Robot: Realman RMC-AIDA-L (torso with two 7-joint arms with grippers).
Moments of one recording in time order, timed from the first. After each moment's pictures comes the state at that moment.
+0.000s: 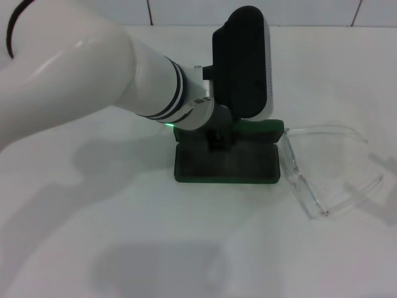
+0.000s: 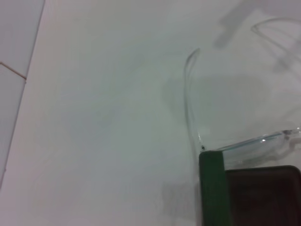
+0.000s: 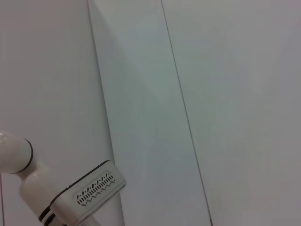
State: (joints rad) left arm -0.71 -2.10 1.92 1.31 2.59 1.06 -2.20; right arm 0.20 1.97 -0.25 -0.39 -1.75 -2.04 0.95
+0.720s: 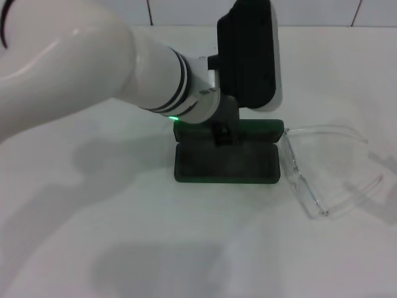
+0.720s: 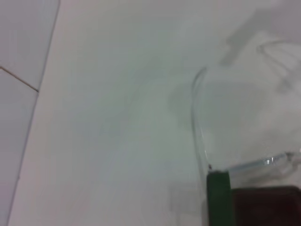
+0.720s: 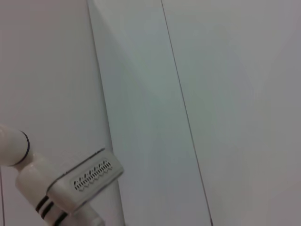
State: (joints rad) left arm -0.71 -2.10 1.91 1.38 2.59 1.10 -2.24; right arm 0.20 1.97 -0.25 -0.40 -1.75 -2.04 0.96
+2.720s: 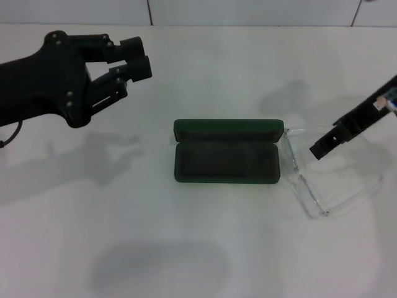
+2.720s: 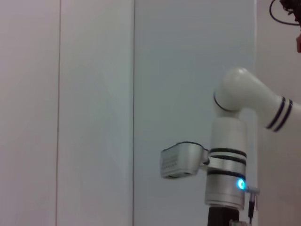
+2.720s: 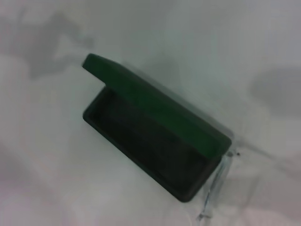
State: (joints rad) left arm -0.28 -2.08 0.95 1.15 1.44 1.75 -1.49; right arm 0.76 2.02 -1.23 -1.42 -2.50 -1.86 2.81
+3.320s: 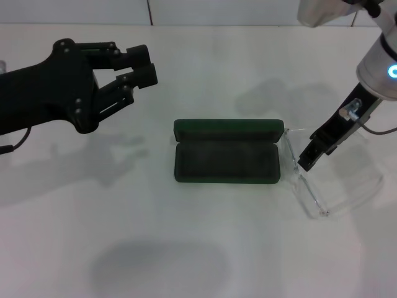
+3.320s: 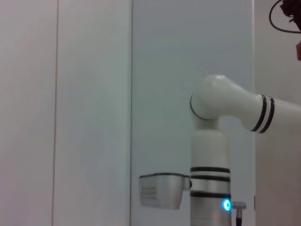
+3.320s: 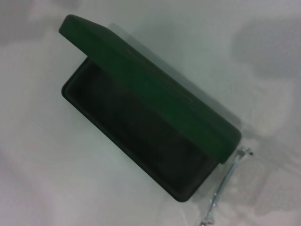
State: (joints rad) left arm -0.29 -2.08 0.95 1.08 1.45 1.75 -1.43; right arm 0.91 2.02 -1.35 -1.16 -2.57 -1.77 2.82
